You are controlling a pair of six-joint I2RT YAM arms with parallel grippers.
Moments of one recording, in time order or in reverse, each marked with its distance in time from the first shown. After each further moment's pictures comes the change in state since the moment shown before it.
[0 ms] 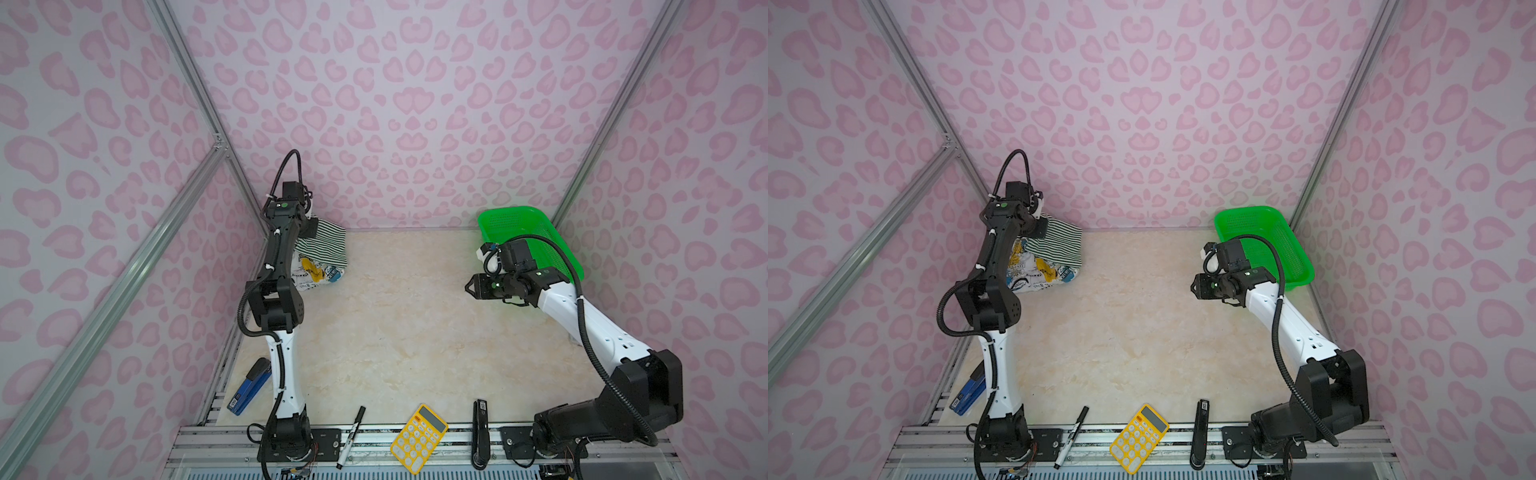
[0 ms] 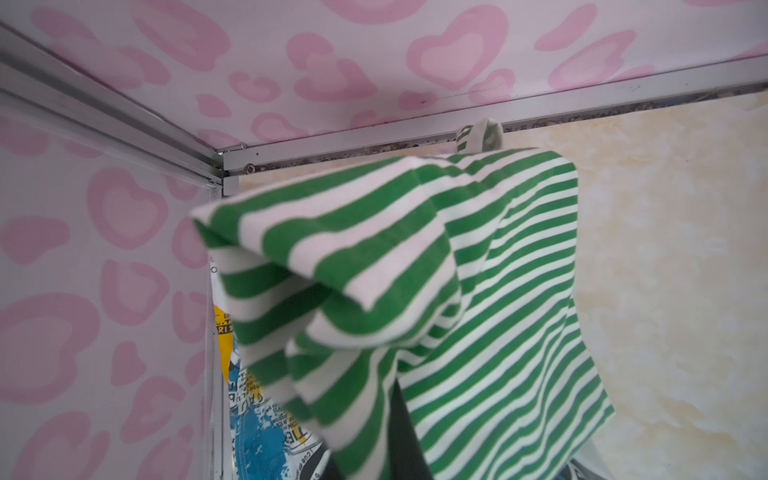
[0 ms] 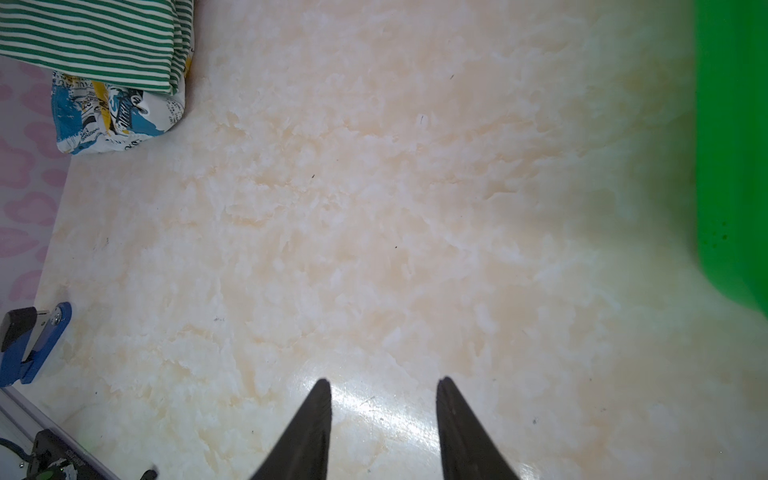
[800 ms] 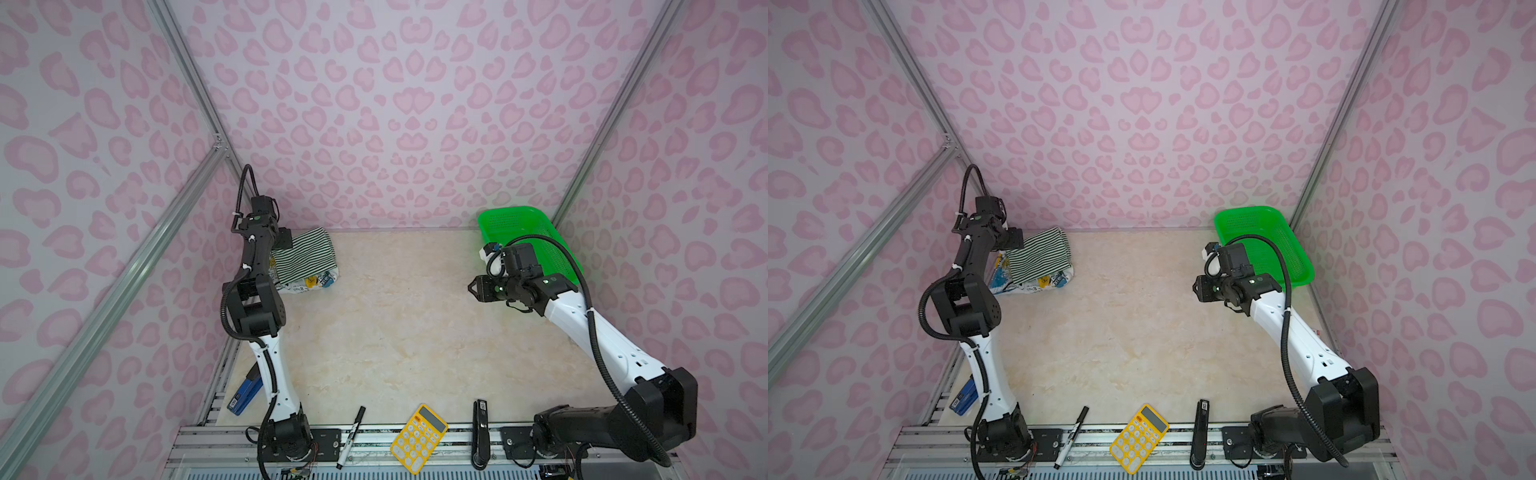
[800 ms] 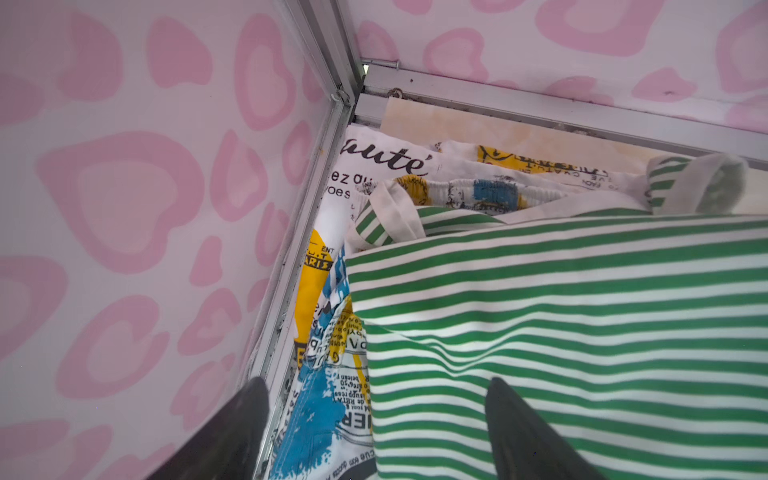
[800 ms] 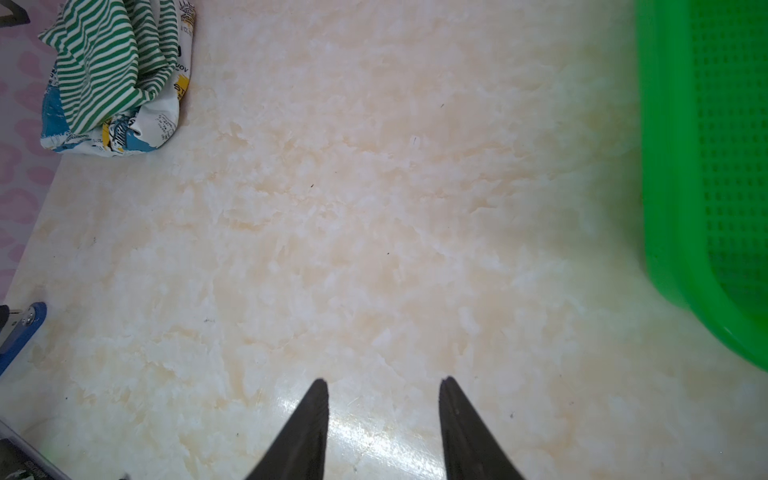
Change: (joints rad) left arm 0.135 -0.087 -0.316 0.214 -0.116 -0.173; right arm 0.006 -0.102 -0.047 0.018 0.072 -0.035
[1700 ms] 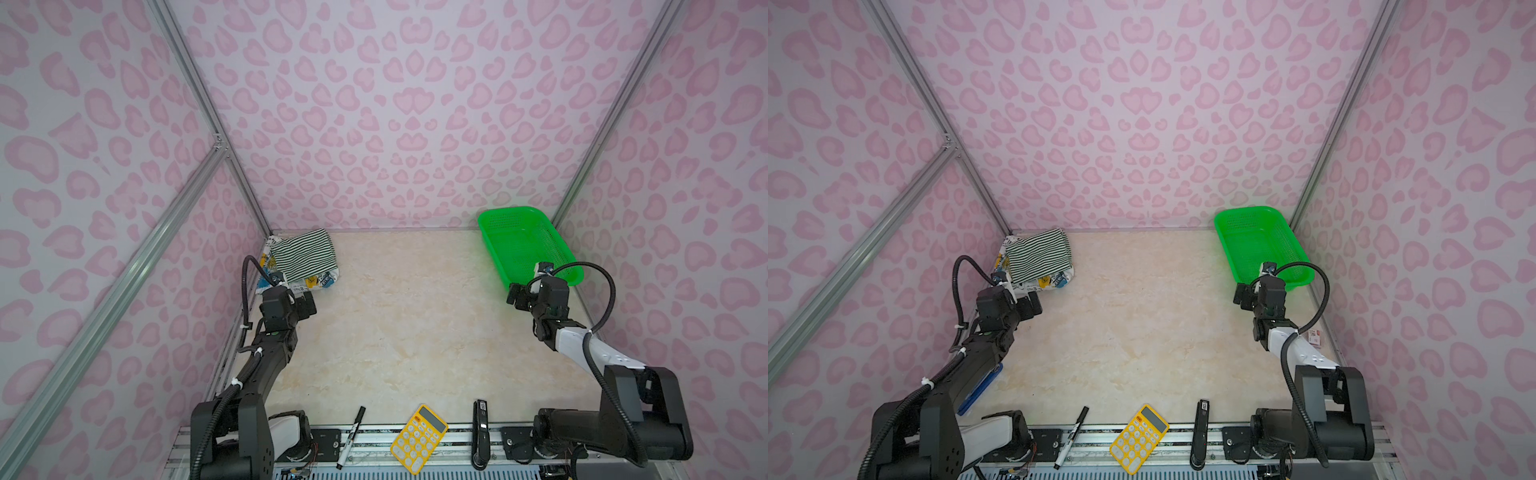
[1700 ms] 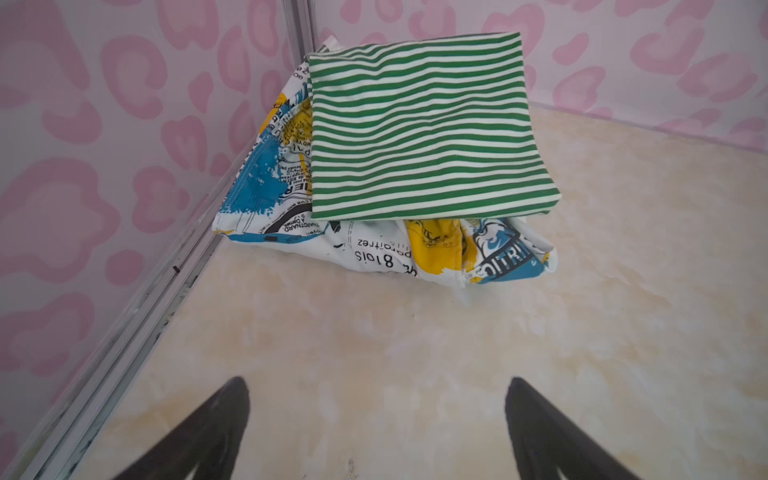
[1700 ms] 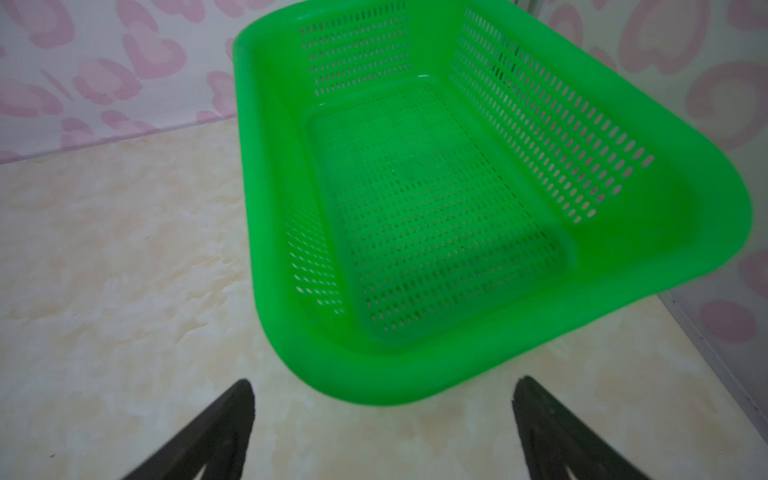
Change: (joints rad) left arm -0.103 -1.113 -1.703 1.030 0.063 -0.135; right arm -0.356 0.011 -0.603 0.938 0.278 -0.040
